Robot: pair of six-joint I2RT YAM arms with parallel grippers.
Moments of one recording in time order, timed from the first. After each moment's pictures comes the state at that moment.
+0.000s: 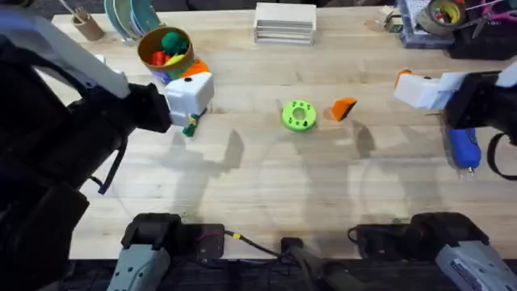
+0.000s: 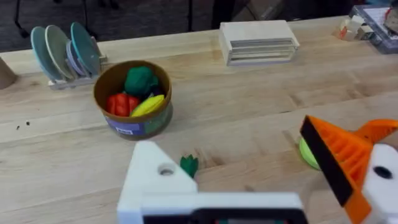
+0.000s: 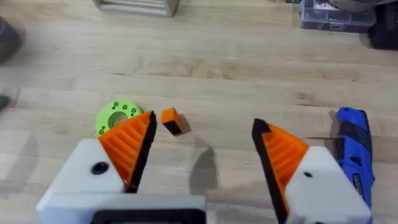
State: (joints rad) left arm -0.01 0.54 0.73 -0.58 0.22 0.02; right arm 0.00 0.65 0.82 -0.78 -0.11 0.03
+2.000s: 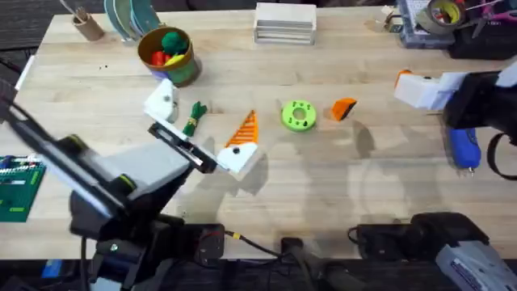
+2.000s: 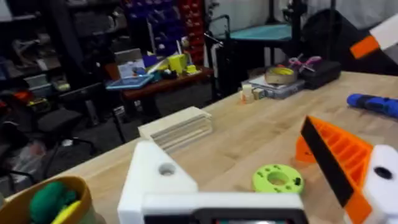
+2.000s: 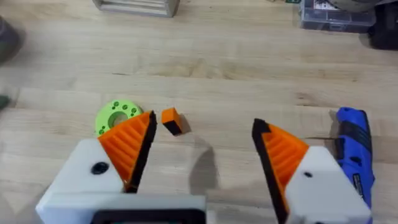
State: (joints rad) left arm -0.21 0.00 0.02 0.18 0.45 0.08; right arm 0.00 0.65 0.82 -0.78 -0.11 0.03
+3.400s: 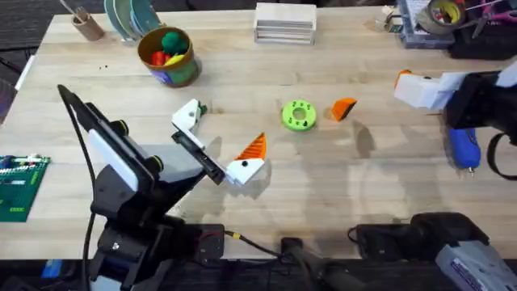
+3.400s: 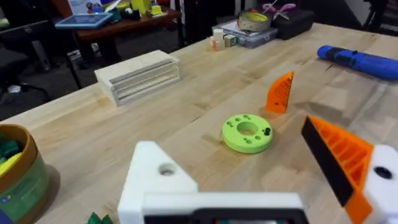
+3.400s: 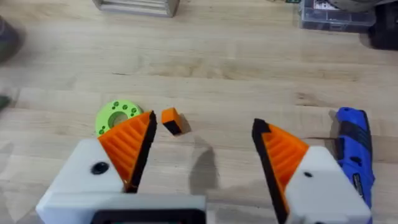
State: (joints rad) left arm -0.24 0.01 0.01 -0.05 0.51 0.08; right arm 0.00 0.65 0.82 -0.78 -0.11 0.03
